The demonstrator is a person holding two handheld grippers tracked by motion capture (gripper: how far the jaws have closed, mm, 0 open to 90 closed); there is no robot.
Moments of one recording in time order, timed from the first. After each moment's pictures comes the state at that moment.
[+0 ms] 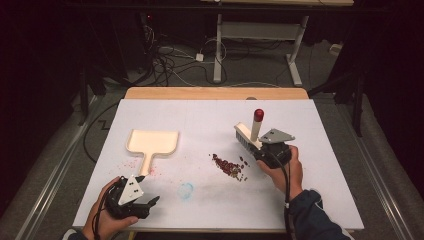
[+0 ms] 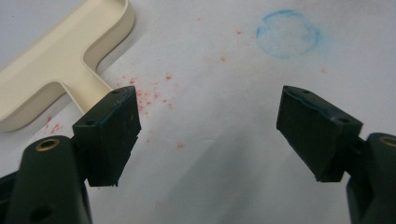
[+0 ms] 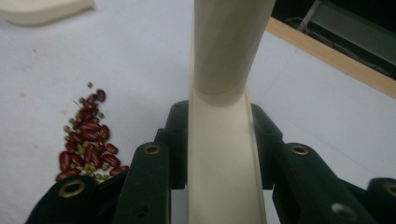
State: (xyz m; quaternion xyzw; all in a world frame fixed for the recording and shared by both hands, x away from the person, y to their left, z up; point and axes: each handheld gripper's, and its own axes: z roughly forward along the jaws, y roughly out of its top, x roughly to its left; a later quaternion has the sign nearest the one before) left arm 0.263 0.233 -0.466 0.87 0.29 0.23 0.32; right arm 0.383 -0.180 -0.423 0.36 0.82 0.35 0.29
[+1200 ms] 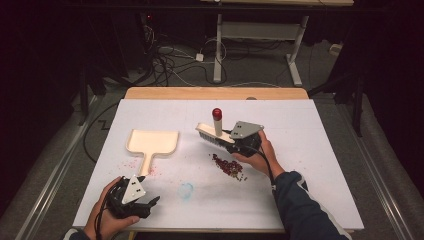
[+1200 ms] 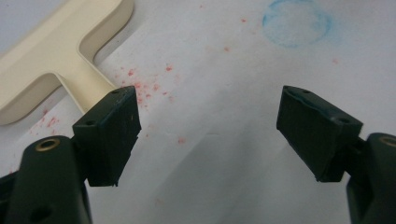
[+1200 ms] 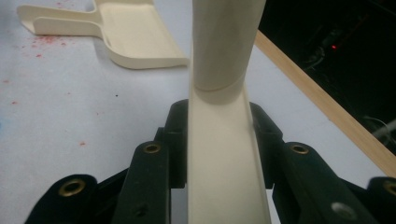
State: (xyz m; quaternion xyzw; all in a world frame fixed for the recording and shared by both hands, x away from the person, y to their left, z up) left arm 0.266 0.231 -0.470 0.88 0.29 0.23 0.30; right arm 0.432 -0.118 -0.430 0.12 0.86 0.44 0.24
